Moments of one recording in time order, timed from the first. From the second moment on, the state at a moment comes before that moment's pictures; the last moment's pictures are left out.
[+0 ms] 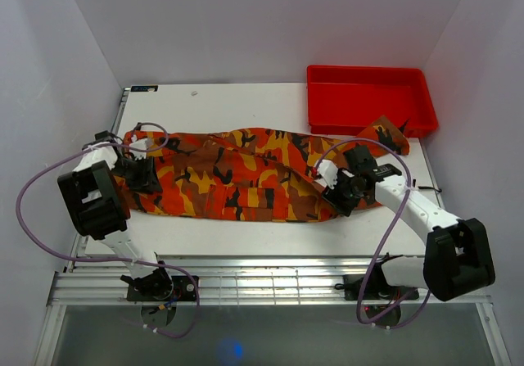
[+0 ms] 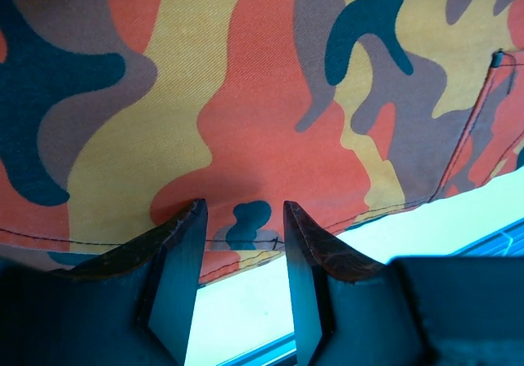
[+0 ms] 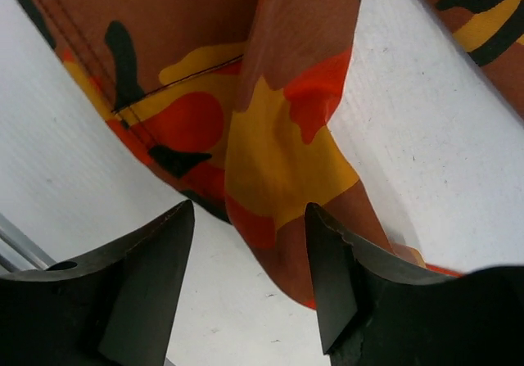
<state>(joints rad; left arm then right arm) 0.41 1.79 1.19 -0.88 0.49 0.44 0.35 1.26 0.78 -0.70 -0.26 -0.74</state>
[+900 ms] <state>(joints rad) 0.55 1.94 1.29 -0.94 0.39 0.37 0.12 1.44 0.76 -0.24 0.28 -0.91</state>
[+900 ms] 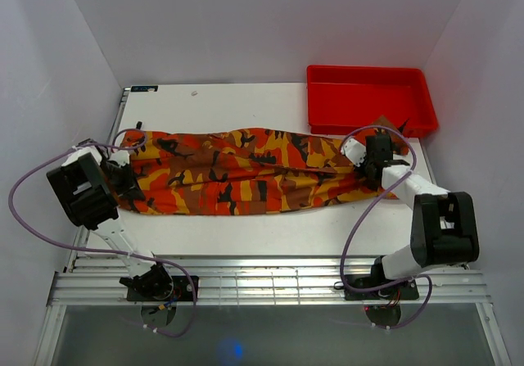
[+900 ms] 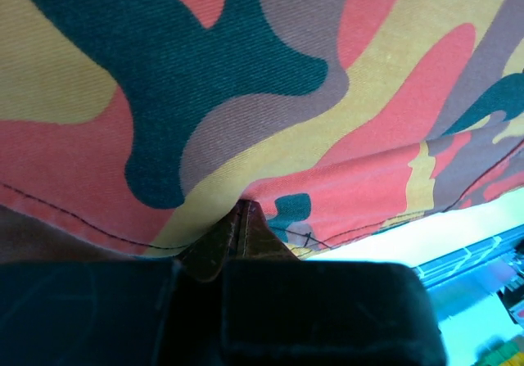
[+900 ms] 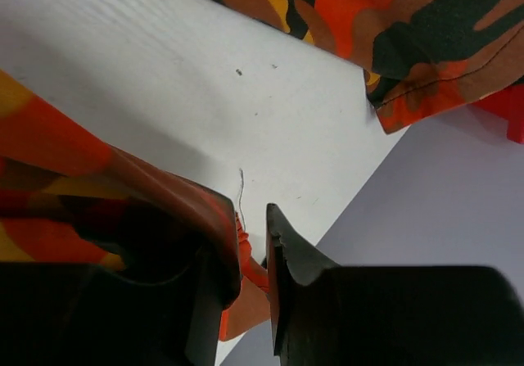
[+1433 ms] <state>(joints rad) 0.55 1.95 1.29 -0.95 0.41 0.41 -0.06 1.80 1.12 -0.50 0.14 -1.07</state>
